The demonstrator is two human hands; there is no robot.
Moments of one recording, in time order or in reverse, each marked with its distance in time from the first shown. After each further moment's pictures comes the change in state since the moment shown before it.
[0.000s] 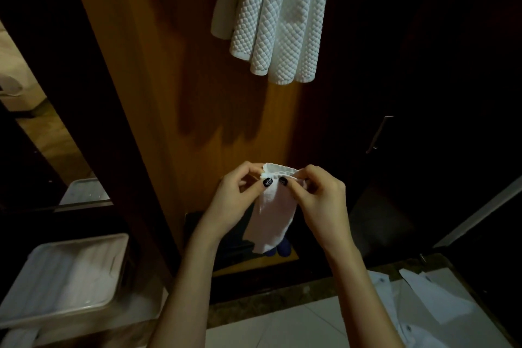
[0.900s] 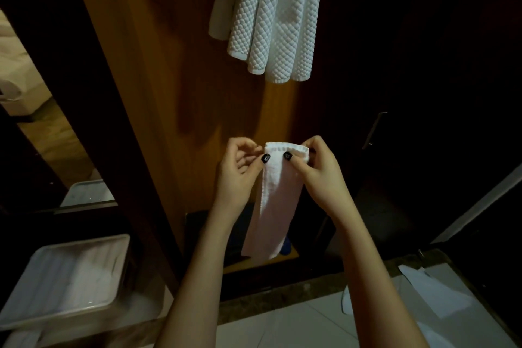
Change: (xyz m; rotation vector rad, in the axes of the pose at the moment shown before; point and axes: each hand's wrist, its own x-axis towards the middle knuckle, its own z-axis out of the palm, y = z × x) left_hand 0.005 0.018 0.015 -0.092 0.283 0.145; right_hand 0.026 -0.008 -0.012 0.182 -0.153 0.180
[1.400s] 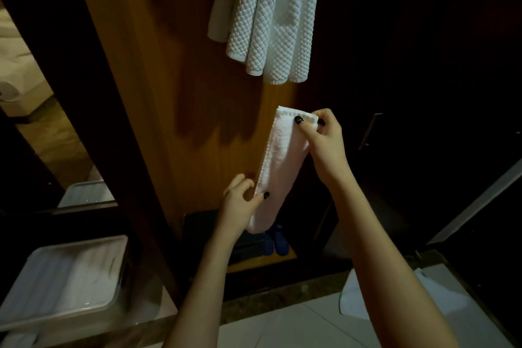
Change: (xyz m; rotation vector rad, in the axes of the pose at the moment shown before) left_hand -0.029 -0.071 0.001 0.459 -0.127 -0.161; right_hand 0.040 -0.015 -0.007 0.315 0.166 0.017
